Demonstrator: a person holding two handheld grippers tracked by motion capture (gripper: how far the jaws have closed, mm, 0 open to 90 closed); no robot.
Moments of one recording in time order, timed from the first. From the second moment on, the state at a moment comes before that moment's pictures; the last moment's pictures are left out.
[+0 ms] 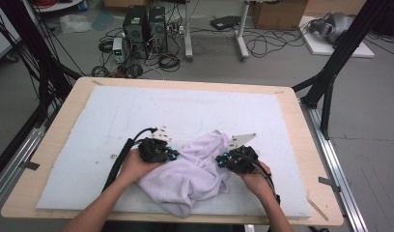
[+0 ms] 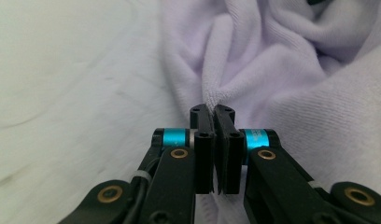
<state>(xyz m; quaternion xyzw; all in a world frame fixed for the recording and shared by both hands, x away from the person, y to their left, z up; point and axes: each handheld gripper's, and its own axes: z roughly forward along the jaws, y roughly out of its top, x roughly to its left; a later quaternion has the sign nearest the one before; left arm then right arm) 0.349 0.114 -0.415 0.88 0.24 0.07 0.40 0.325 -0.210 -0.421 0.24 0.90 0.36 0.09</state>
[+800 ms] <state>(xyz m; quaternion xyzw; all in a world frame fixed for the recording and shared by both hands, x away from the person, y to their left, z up) 0.254 0.226 -0.410 0.85 0.29 0.12 0.42 0.283 -0.198 -0.409 0.19 0.90 0.39 0.05</state>
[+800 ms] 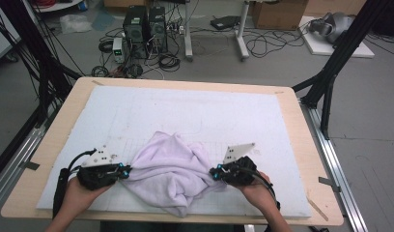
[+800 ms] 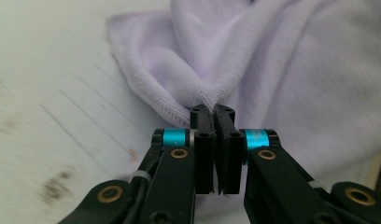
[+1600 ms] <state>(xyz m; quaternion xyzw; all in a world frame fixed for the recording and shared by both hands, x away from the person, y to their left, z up) 0.363 0.168 -0.431 0.89 0.29 0.12 0.34 0.378 -0.152 -0.436 0.23 0.91 0.36 0.01</state>
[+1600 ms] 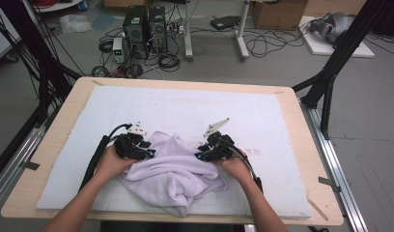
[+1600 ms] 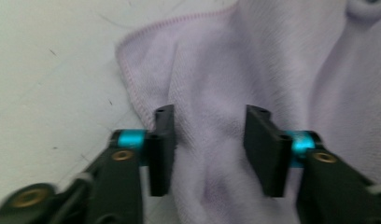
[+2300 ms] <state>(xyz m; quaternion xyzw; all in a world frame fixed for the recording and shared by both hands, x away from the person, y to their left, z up) 0.404 0.196 -0.334 0.78 0.36 0.26 0.44 0.419 -0.200 -0.329 0.26 0.86 0.39 0.18</state>
